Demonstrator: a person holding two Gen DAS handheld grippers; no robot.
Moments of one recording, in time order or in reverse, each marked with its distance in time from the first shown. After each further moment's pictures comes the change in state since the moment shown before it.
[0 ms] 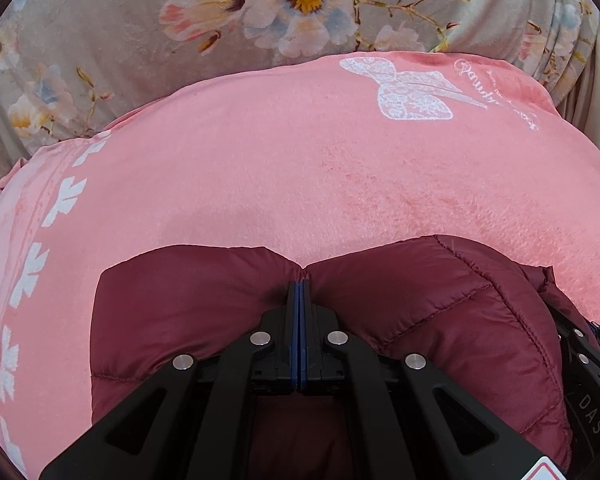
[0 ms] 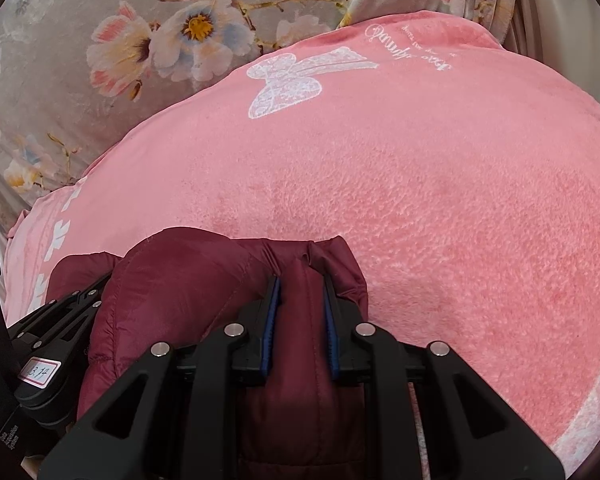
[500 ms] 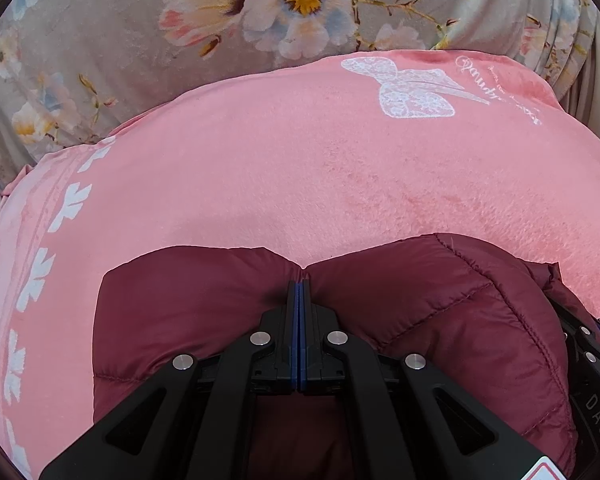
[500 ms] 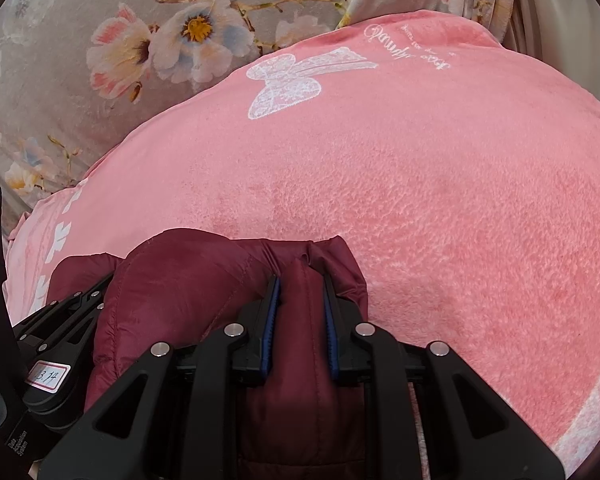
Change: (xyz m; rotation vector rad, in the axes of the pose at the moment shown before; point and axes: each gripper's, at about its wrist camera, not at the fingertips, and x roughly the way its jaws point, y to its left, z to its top) left arm 0.001 -0.005 0.001 0.017 -0.005 0.030; right arm -0.001 -0.001 0.001 0.009 0.000 0.005
